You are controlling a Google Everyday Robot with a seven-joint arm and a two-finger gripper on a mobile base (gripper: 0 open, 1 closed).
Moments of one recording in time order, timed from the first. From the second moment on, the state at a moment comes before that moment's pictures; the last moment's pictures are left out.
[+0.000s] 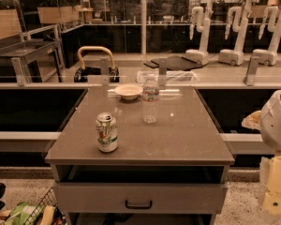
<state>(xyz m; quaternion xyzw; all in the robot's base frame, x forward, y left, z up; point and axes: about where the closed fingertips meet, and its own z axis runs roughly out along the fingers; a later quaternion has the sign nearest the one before) 0.438 -0.217 0.976 -0.60 0.78 -0.03 0.16</state>
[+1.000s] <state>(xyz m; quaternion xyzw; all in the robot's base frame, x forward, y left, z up) 0.538 -0.233 0.968 -0.57 0.77 0.00 0.29</state>
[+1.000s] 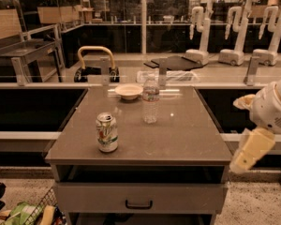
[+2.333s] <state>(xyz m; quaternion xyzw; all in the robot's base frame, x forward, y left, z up) 0.690 -0.223 0.971 -0.48 0.70 0.07 0.53</state>
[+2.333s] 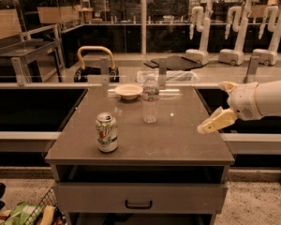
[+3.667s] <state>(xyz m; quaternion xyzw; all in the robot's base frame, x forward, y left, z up) 0.852 -0.125 0.959 -0.40 0.64 0.22 0.62</state>
